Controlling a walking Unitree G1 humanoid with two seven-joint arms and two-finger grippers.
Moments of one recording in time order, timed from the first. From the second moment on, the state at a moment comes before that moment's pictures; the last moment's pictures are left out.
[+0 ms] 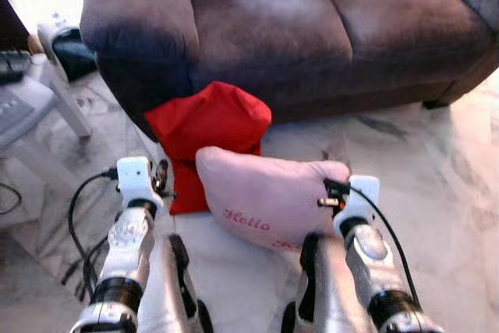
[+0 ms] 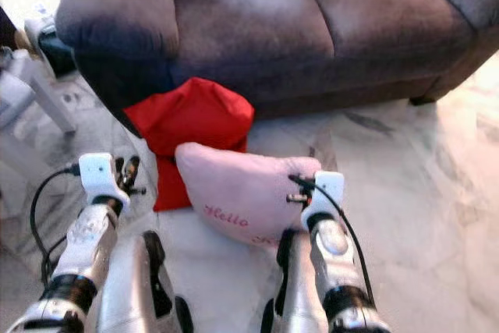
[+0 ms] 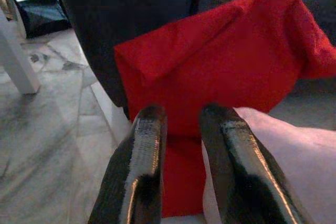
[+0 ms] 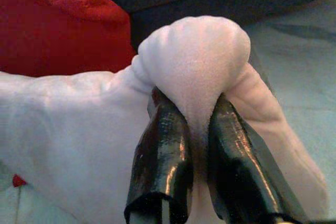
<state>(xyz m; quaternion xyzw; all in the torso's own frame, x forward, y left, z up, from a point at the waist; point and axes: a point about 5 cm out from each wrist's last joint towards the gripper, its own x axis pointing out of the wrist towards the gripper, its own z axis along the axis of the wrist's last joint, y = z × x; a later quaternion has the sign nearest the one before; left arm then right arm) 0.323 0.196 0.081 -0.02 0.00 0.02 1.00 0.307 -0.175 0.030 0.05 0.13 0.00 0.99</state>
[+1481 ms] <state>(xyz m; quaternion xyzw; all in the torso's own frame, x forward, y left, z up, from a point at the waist) 0.326 0.201 0.086 -0.04 -0.02 0.04 1.00 0.321 -0.169 0.048 0.05 0.08 0.02 0.99</state>
